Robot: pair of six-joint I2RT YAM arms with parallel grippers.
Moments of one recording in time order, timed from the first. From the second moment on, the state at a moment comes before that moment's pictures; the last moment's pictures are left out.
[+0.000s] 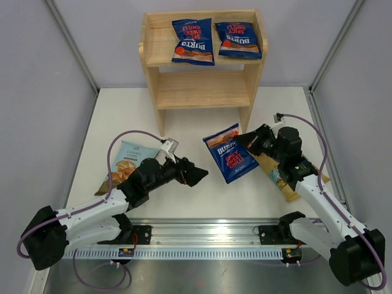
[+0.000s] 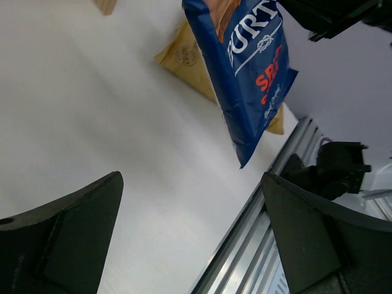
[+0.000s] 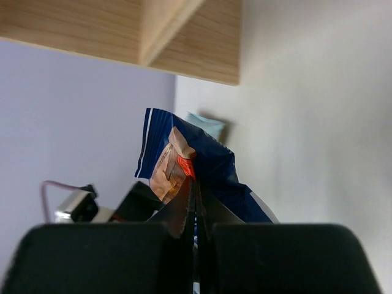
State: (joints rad) left arm -0.84 0.94 0.41 0.34 0.13 -0.61; right arm 0.33 0.97 0.70 -0.02 -0.33 1.03
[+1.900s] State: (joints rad) left arm -0.83 1.04 0.76 0.69 0.89 -0.77; right arm 0.33 0.78 0.91 0.21 -1.03 0.93
